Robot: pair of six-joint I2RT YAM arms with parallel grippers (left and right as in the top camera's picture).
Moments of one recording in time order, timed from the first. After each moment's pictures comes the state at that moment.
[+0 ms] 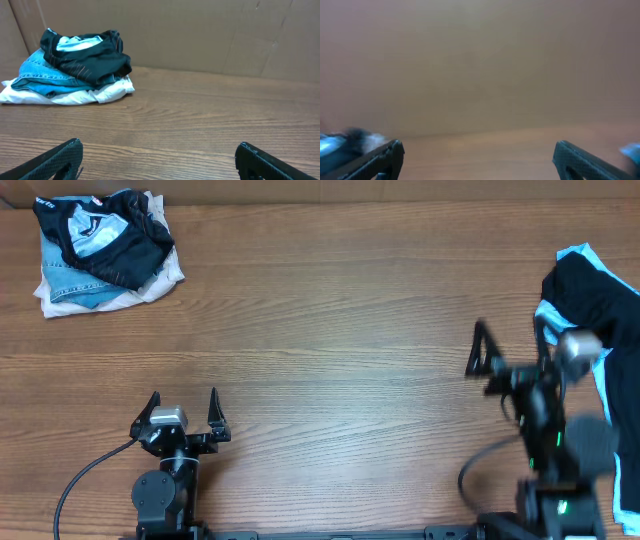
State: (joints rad) left arm 0.04 0.02 0.01 -0.08 0.00 -0.09; right arm 0.00 0.59 0.55 0.08 -0.12 0.23
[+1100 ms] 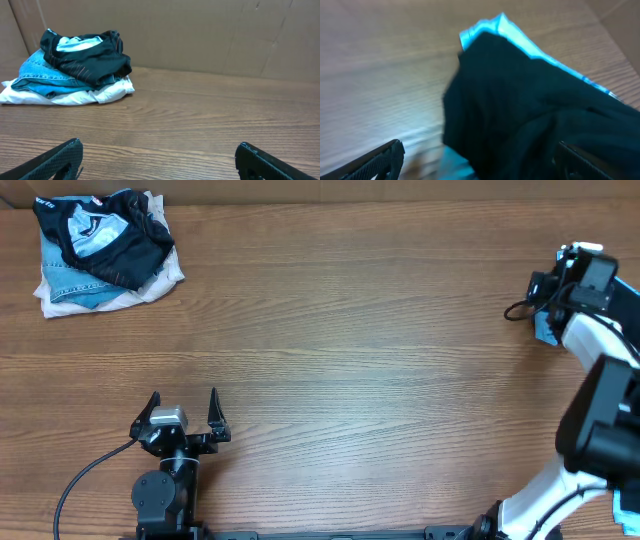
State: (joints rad) left arm 0.04 0.01 0.01 -0.08 0.00 -0.09; right arm -0.35 1.99 1.27 -0.04 0.21 -0.16
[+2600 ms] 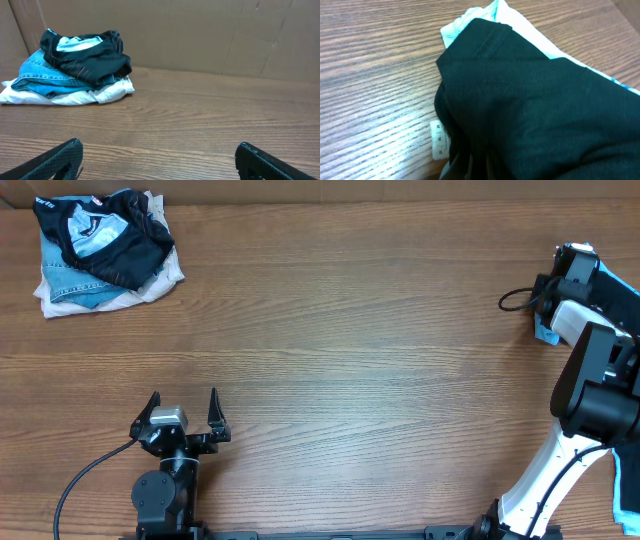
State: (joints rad) left arm 0.04 0.01 0.01 -0.08 0.00 -0.09; right arm -0.35 2.23 1.43 0.02 0.29 -0.09
